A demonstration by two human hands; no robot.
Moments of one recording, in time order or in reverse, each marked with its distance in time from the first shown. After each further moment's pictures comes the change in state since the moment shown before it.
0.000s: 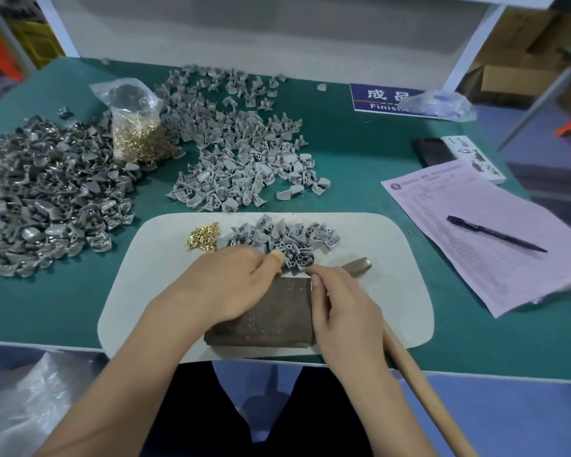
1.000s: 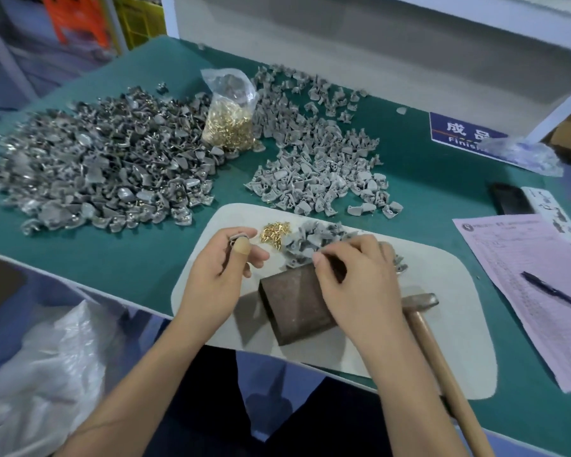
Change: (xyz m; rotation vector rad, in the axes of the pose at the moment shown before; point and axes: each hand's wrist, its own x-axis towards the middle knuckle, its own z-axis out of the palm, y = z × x) left_hand -0.034 -0.094 0.046 -1.061 0.732 -0.004; right_hand 0.060 -0.063 0.029 -0.148 -0.205 -0.064
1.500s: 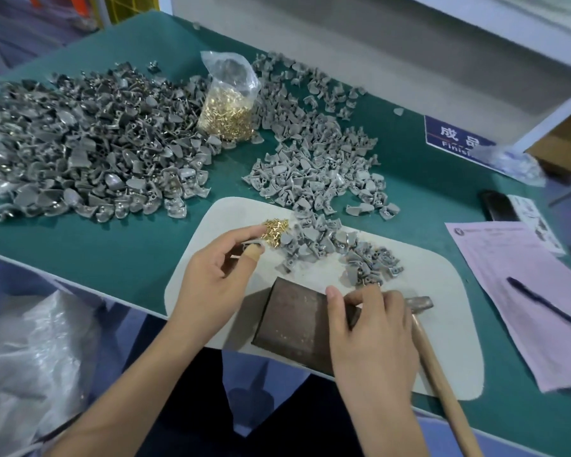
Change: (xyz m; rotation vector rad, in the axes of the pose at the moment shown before) left_hand -0.002 -0.002 -0.004 0.032 0.011 0.066; right_hand -0.058 -0.013 -0.007 -0.199 0.018 0.321
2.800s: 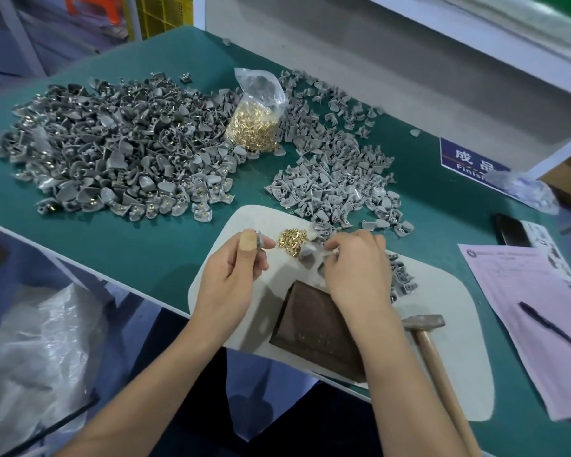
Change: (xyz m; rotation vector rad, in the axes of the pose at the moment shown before) left_hand 0.000 0.000 0.000 -0.245 0.110 -0.096; right_hand 0.089 -0.058 0.015 -0.077 -0.139 -0.283
